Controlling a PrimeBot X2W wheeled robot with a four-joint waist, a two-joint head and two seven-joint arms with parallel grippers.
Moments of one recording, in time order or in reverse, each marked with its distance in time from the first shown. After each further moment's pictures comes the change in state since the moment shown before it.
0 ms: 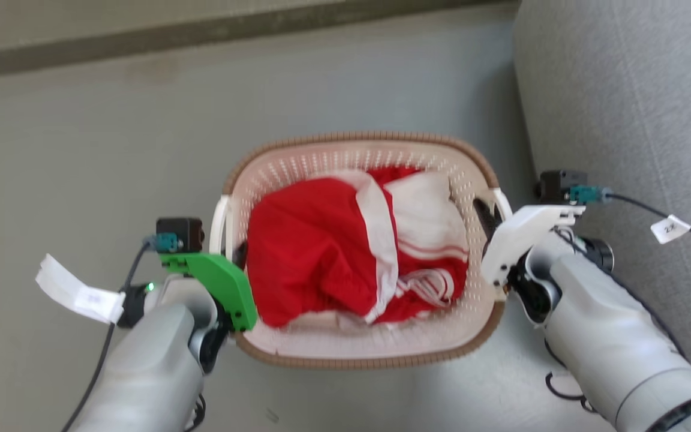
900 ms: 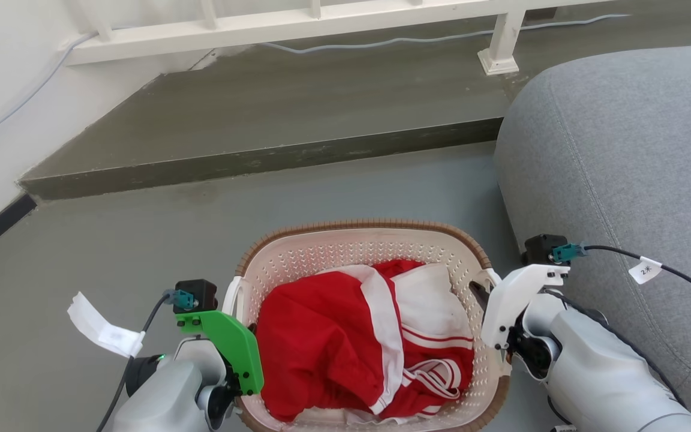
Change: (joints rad) left arm 0.134 0.005 -0.085 0.002 -0.124 0.039 0.151; right arm 0.136 -0.003 0.098 0.004 0.107 -0.009 0.168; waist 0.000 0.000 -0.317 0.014
